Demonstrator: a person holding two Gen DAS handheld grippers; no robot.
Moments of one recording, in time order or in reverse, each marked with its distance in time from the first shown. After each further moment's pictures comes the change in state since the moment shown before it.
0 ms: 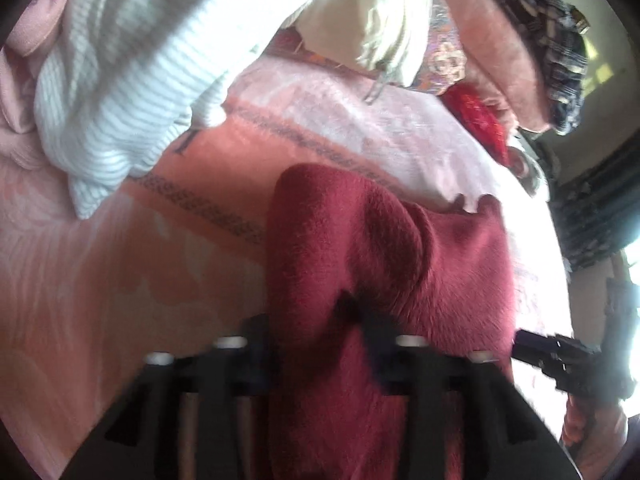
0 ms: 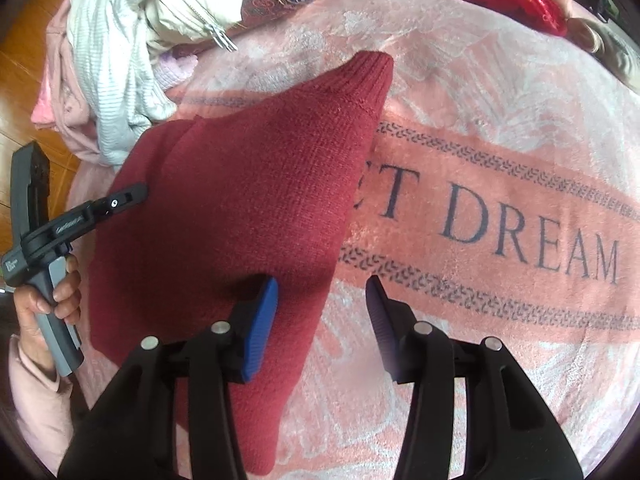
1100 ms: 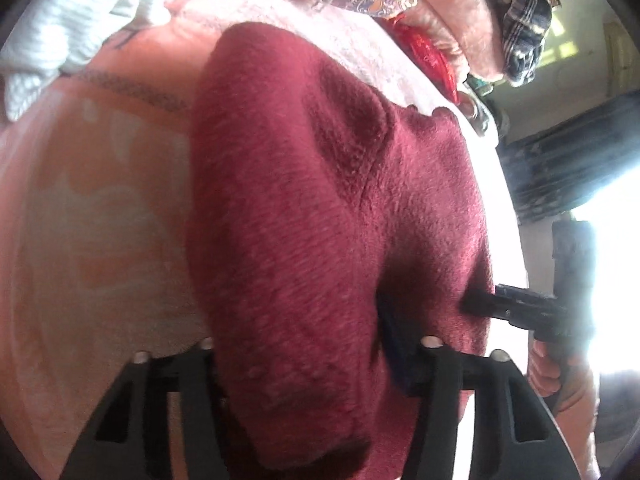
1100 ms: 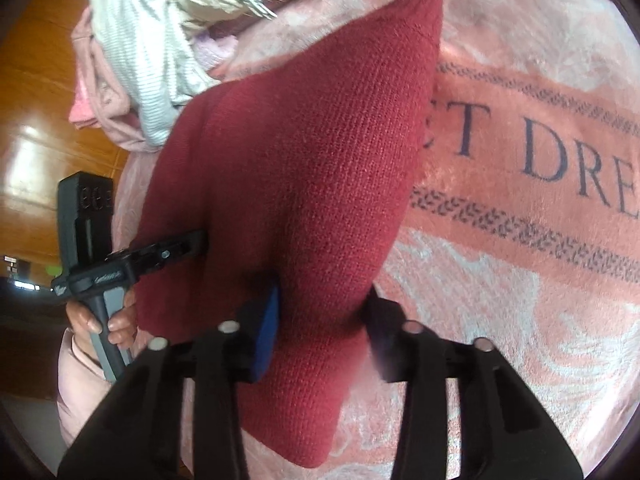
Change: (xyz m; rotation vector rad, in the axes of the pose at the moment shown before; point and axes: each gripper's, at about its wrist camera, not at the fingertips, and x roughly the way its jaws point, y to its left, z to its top) left arm 0.029 0.004 -0.049 0.020 0.178 -0.236; right arm 0.021 0.007 -0.023 0.004 0.047 0.209
